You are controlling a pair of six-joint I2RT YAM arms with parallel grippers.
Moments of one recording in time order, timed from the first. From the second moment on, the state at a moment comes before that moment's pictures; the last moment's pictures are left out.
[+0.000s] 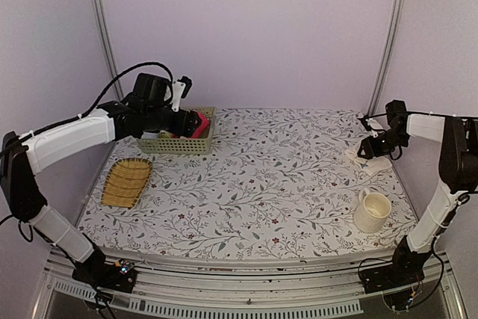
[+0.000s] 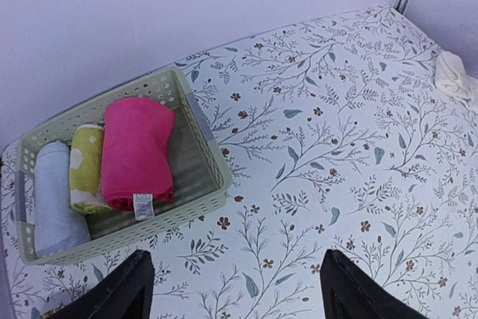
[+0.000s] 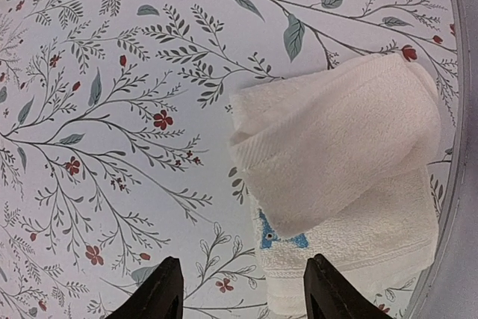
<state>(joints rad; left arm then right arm) -0.56 1.51 1.26 -0.30 -0.10 -0.05 -0.10 1.73 1.18 -0.53 -0.26 -0.32</state>
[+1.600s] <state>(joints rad) -0.93 1.71 1.56 -0.63 -0.35 0.00 0.21 1.61 1.57 -0.65 -0.58 -0.35</state>
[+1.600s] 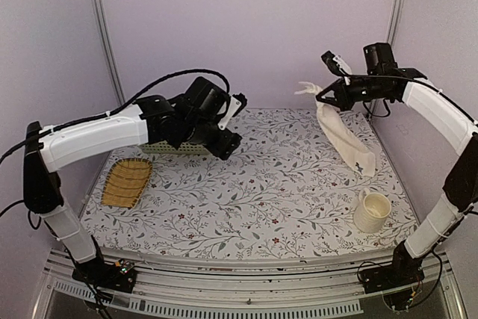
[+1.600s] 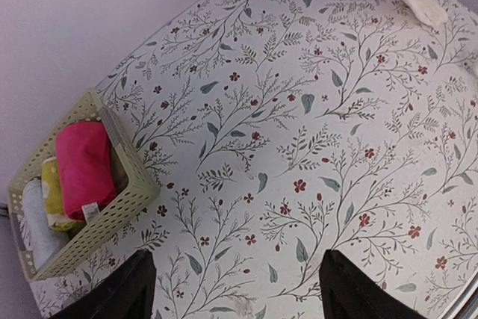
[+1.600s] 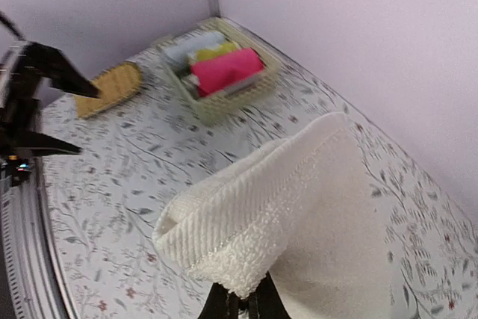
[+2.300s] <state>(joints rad) -0.87 1.55 1.09 -0.26 -0.08 -0.10 -0.01 1.59 1.16 -0.65 -0.55 -0.36</state>
